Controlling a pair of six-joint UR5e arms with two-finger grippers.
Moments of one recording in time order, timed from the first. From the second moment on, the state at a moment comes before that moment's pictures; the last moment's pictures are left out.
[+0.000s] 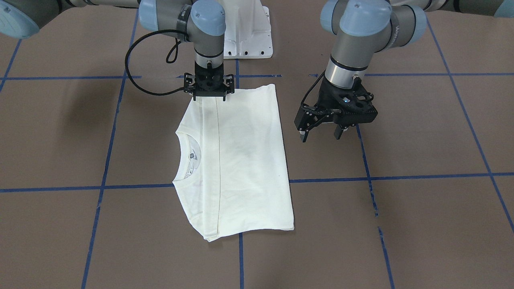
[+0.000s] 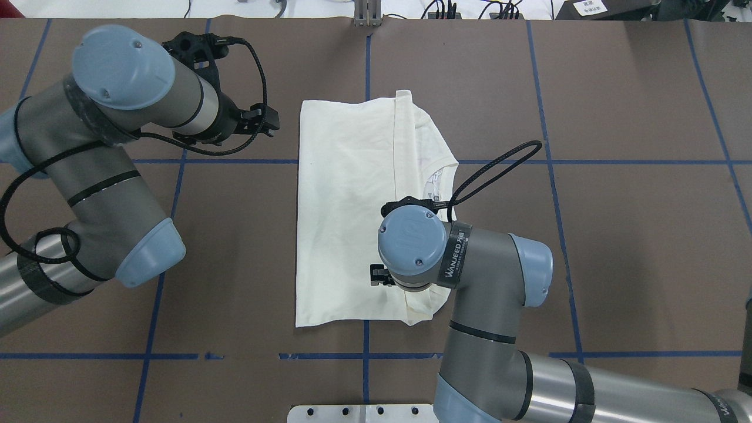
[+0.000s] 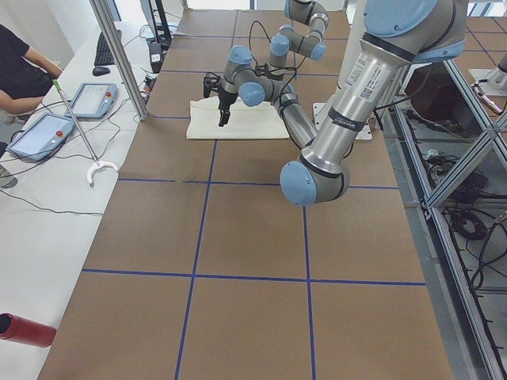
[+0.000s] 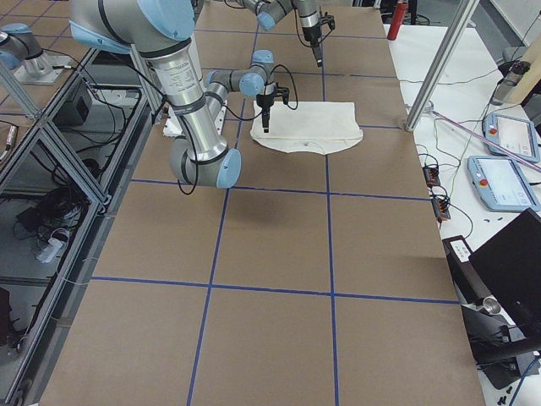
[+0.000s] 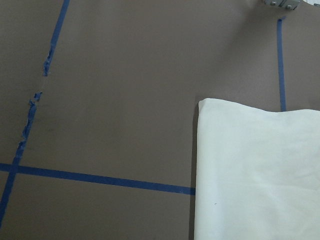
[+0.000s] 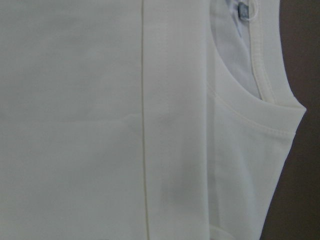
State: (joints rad) left arm -0.74 -2.12 -1.83 -1.68 -1.82 -1.24; right arm 0.34 -0.92 1.75 -1.77 1.75 1.27
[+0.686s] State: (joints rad) left arm -0.72 -2.12 -1.82 -1.69 -1.83 -1.24; right arm 0.34 -0.91 1.71 -1.81 1.78 1.24
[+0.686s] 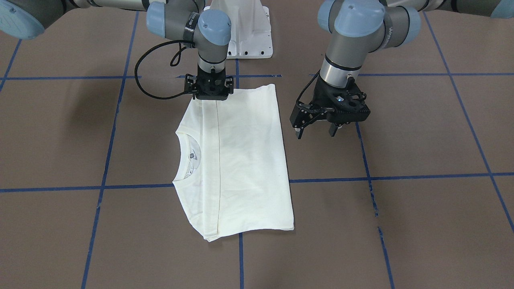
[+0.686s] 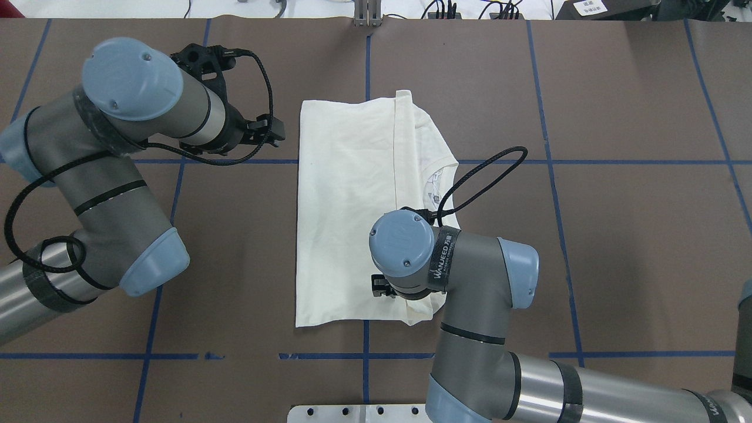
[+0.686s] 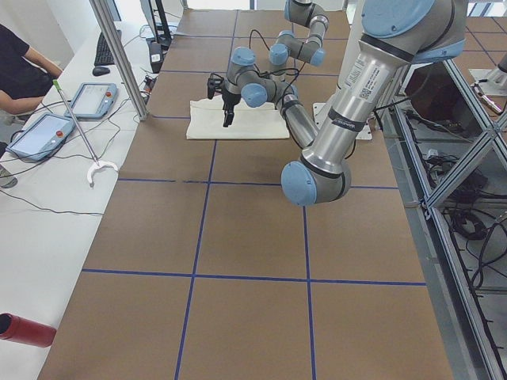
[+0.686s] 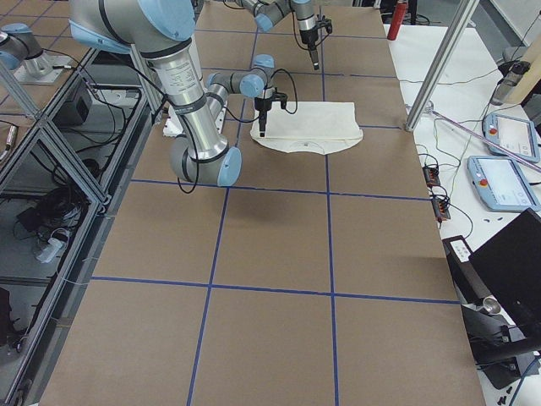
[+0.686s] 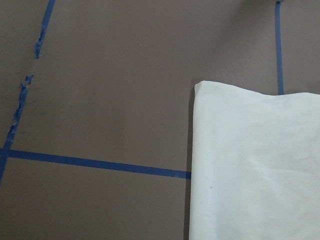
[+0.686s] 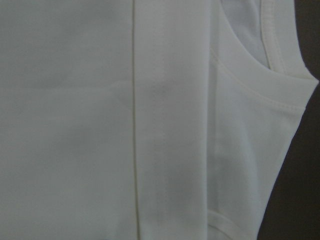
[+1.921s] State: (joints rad) left arm -0.71 -2.12 -1.82 -1.69 -1.83 -1.25; right arm 0.34 -0.91 1.70 -1.88 1.80 1.22
